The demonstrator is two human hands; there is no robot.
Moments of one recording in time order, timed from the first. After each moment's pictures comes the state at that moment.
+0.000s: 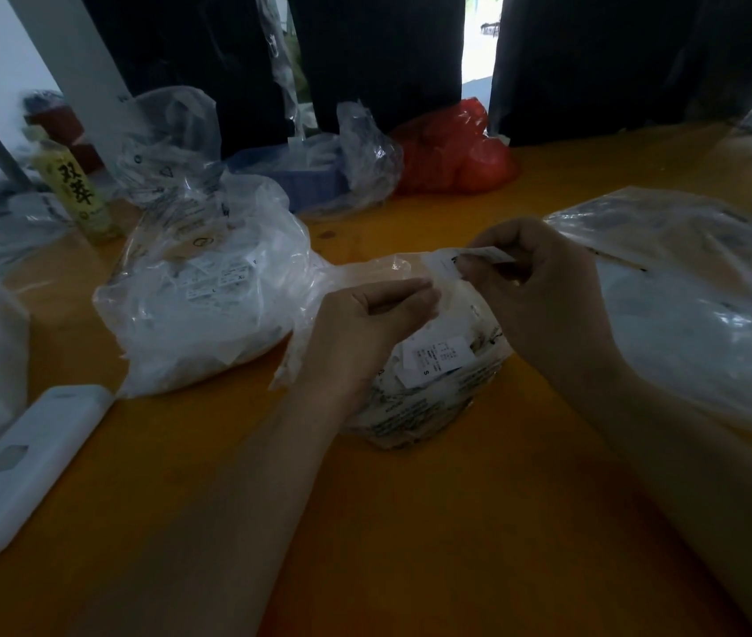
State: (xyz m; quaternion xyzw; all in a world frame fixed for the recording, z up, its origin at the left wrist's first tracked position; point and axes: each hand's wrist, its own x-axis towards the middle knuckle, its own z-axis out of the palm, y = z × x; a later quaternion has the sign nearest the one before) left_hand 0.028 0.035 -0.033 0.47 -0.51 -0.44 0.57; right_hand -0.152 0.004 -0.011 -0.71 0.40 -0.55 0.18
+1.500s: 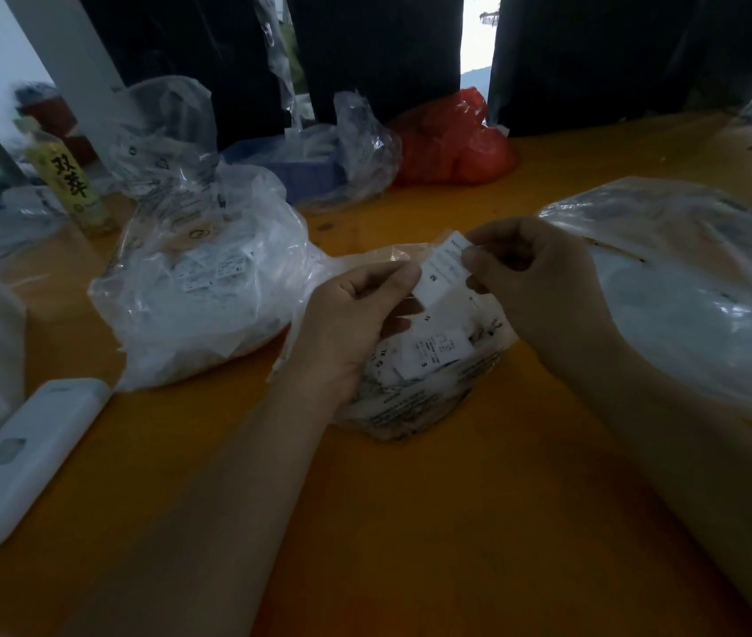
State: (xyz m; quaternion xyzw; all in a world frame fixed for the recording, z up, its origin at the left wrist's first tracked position) left_hand 0.032 0.030 -0.028 0.51 -0.42 -0.48 0.58; right_hand -0.154 -0.003 -0.015 -0.65 0.45 -0.54 0.30
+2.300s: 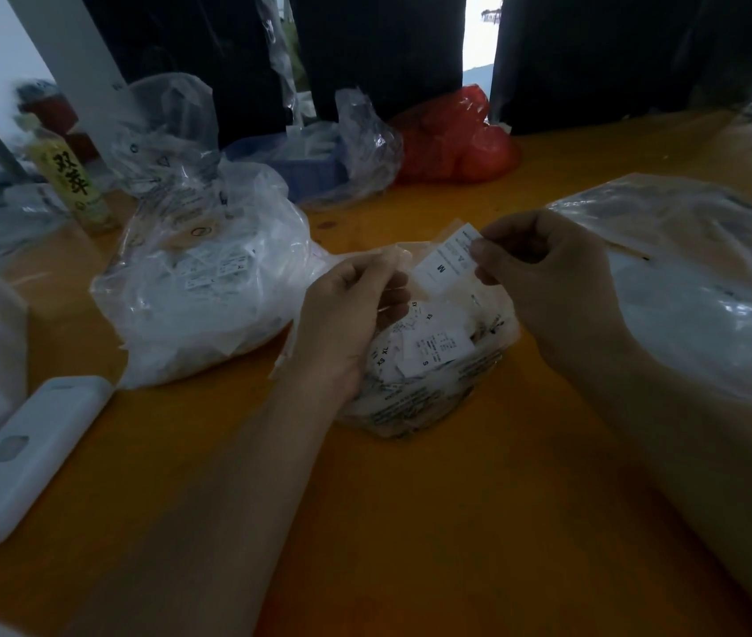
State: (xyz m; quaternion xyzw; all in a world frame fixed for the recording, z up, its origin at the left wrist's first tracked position) left_hand 0.031 0.029 -0.025 0.51 -0.37 -0.46 0.62; right_hand -0.156 0.000 -0.011 -0.61 0.44 -0.57 0.33
